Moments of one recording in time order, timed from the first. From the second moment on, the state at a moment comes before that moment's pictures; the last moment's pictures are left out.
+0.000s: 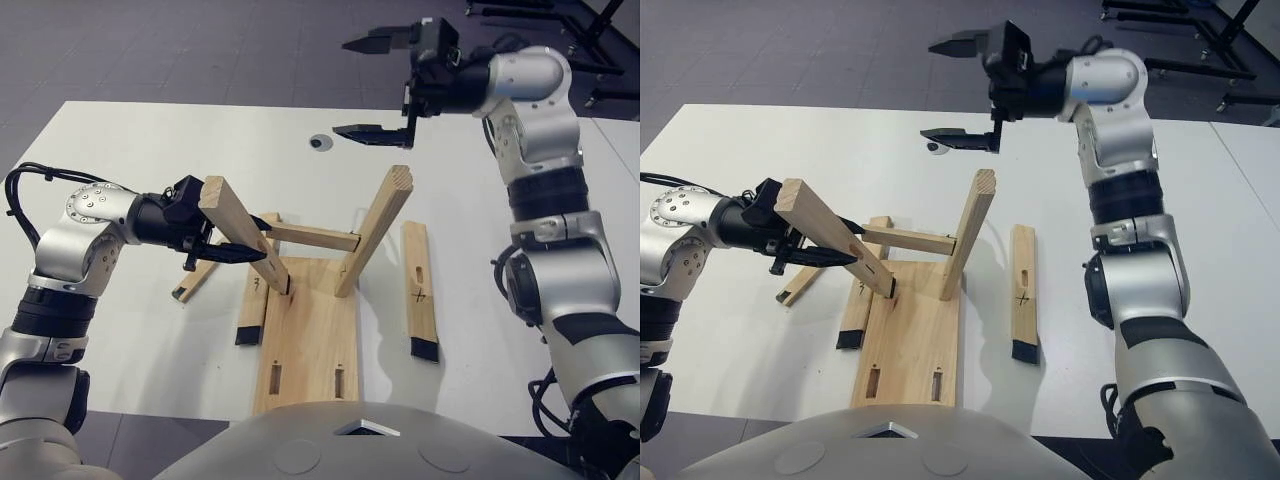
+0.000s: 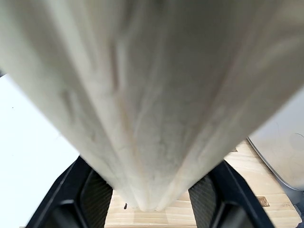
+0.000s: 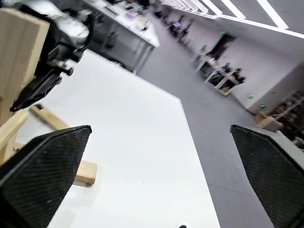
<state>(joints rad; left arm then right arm) -0.33 0.79 -0.14 -0.01 -0.62 0.32 -1.50 -1.07 -0.45 0.16 0.59 0.24 -0.10 1.36</state>
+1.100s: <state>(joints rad) -0.36 0.75 -0.15 0.05 -0.62 0.30 -1.53 -1.11 -0.28 0.40 0.82 0.14 -0.23 1.61</state>
